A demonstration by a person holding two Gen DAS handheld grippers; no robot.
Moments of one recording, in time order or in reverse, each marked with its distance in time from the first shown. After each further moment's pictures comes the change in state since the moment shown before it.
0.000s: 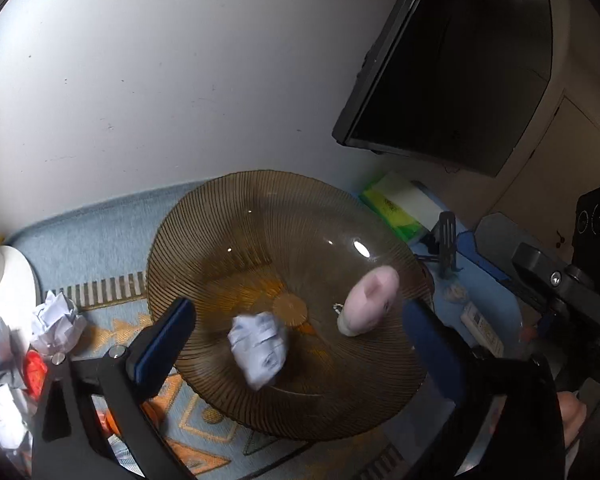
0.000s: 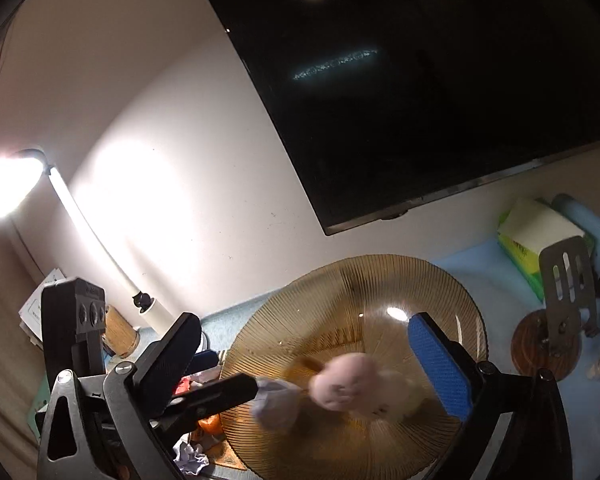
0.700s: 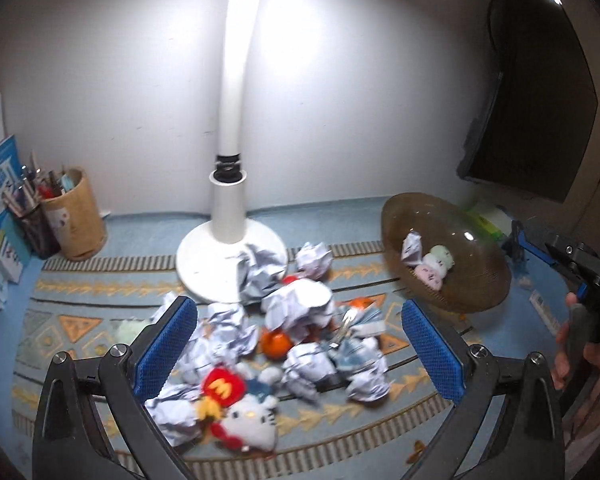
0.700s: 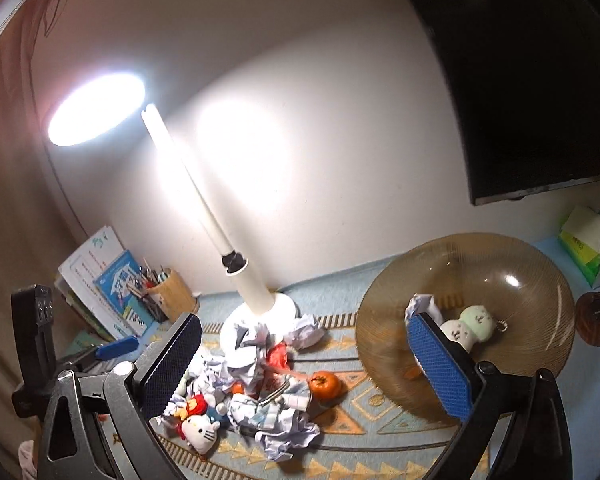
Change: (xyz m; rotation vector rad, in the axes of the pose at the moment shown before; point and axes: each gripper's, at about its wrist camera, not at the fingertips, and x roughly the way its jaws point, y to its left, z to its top) left arm -0.224 0.120 -0.089 -0.059 -0.129 0.393; right arm -0.016 0.145 -0.054 -0.136 0.066 0.105
